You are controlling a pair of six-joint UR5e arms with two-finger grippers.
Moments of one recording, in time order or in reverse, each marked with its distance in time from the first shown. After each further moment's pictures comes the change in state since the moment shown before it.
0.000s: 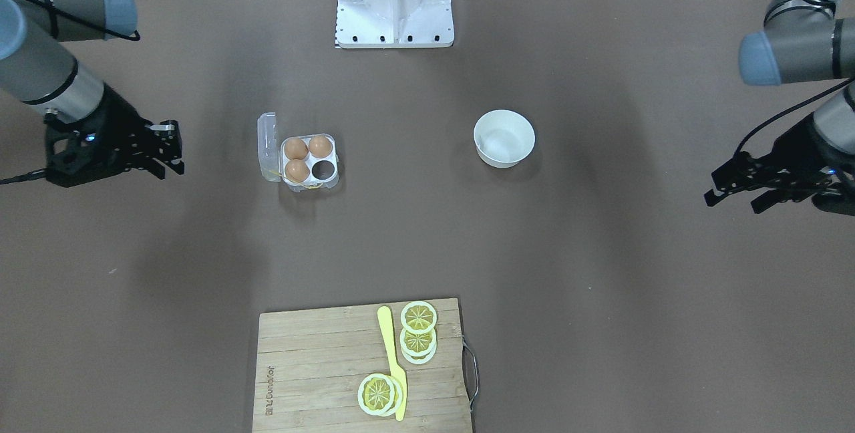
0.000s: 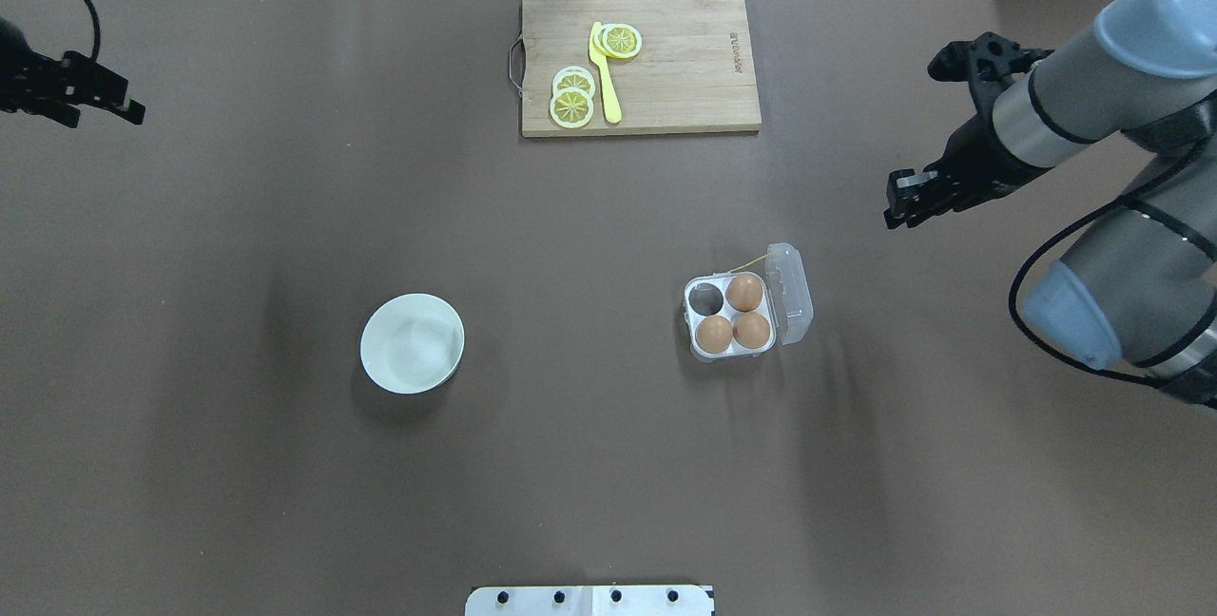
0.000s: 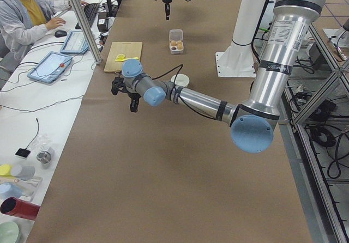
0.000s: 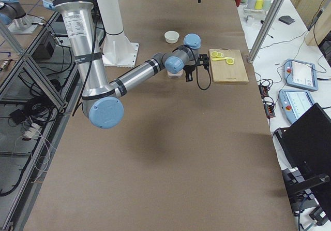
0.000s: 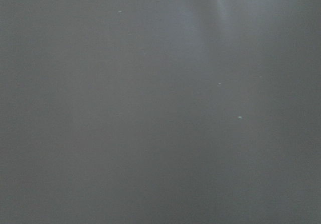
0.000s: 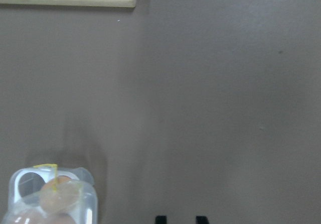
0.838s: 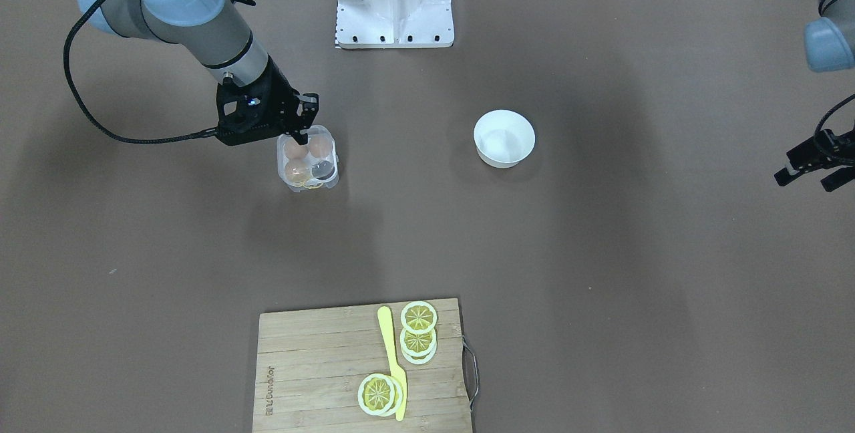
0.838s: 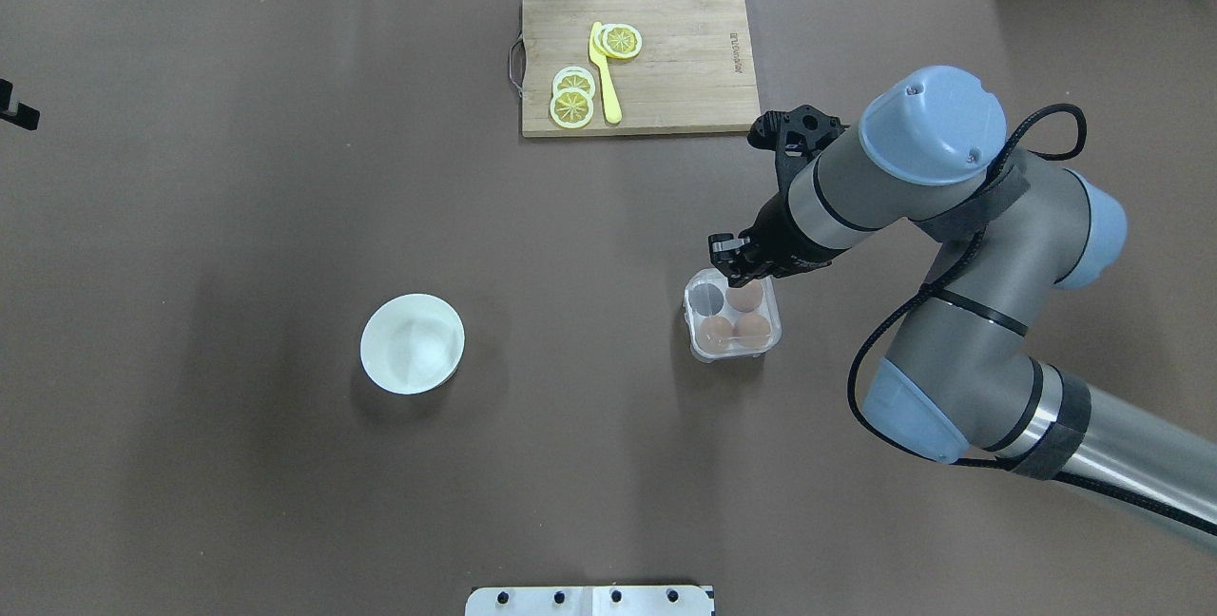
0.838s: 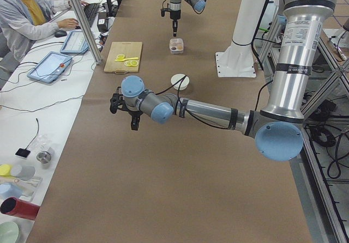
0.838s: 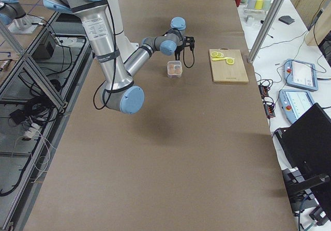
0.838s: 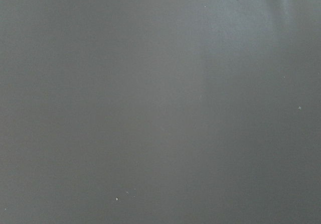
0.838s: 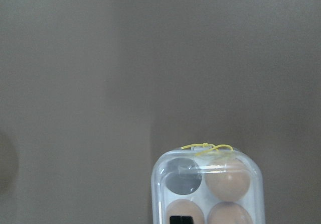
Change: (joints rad) left arm -0.104 0.083 -0.001 0.004 -0.062 0.096; right arm -0.232 0.178 -0.006 -0.001 -0.159 0.304
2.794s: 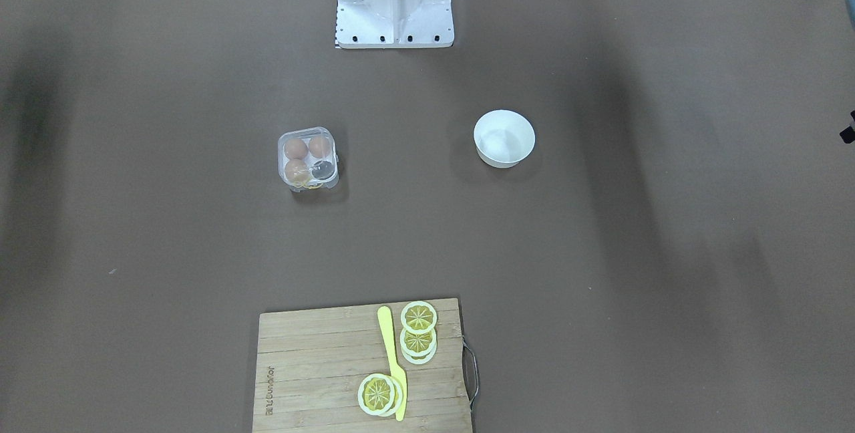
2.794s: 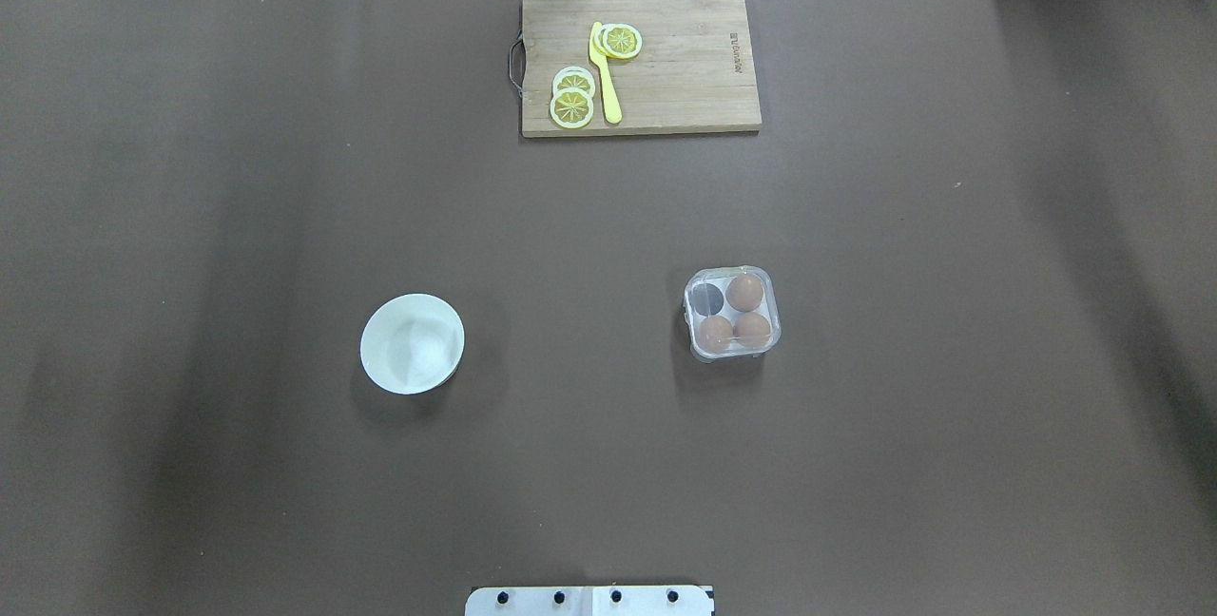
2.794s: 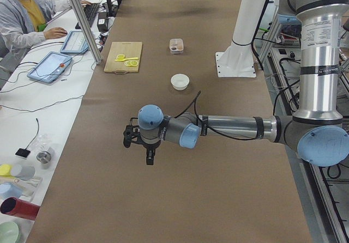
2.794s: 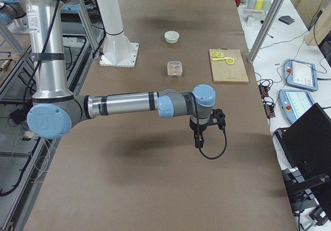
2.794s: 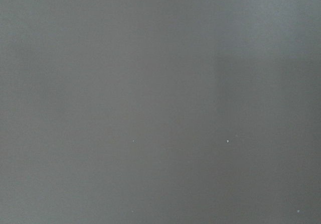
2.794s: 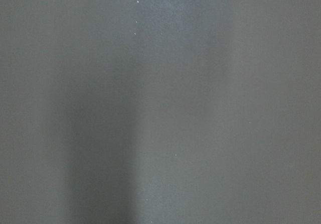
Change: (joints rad) left arm -0.129 0.213 -0.038 0.125 0.079 0.286; right arm 0.820 -0.393 -0.230 -0.165 0.220 -1.089
